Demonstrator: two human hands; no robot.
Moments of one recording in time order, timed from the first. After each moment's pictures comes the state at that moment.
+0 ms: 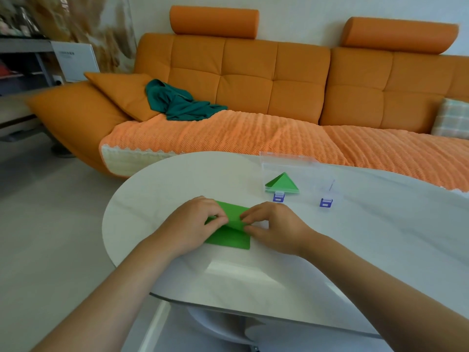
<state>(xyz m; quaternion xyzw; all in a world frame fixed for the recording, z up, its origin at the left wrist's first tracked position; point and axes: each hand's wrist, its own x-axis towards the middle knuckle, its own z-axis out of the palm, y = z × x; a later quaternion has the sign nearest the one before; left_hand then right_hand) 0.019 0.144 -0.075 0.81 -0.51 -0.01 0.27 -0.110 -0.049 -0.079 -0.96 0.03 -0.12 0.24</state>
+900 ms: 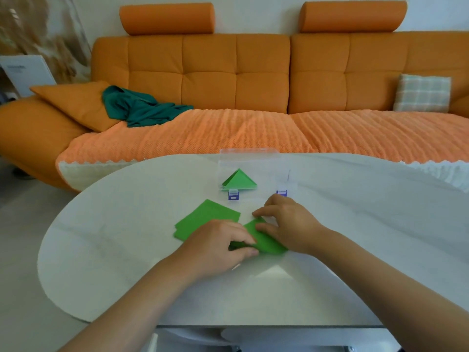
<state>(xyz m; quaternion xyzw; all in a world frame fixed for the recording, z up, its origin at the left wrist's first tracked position) -0.072 0.048 -0.083 0.73 -0.61 -0.09 0.30 -0.183 -0.136 -0.085 -0.97 0.17 -0.07 0.15</state>
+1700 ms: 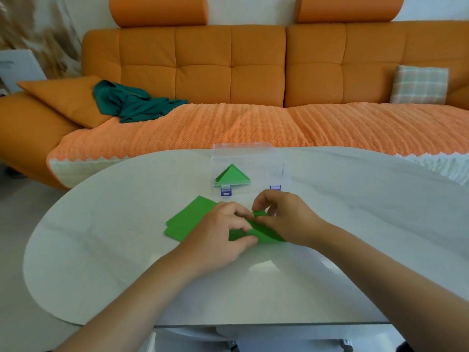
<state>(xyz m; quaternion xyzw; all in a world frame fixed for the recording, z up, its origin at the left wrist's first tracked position) -0.082 0.031 -0.083 0.75 -0.57 -0.07 0.34 -0.193 -0.139 -0.075 -0.91 0.19 -0.13 0.33</state>
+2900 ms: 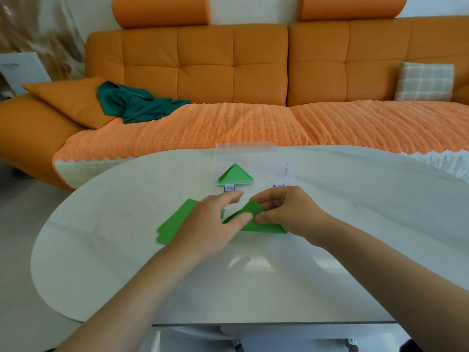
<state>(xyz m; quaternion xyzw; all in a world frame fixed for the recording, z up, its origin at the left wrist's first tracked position) -0.078 0.037 -0.062 0.82 -0.46 -0.07 0.35 -0.195 -0.122 -0.051 -0.77 0.27 -0.10 0.57</state>
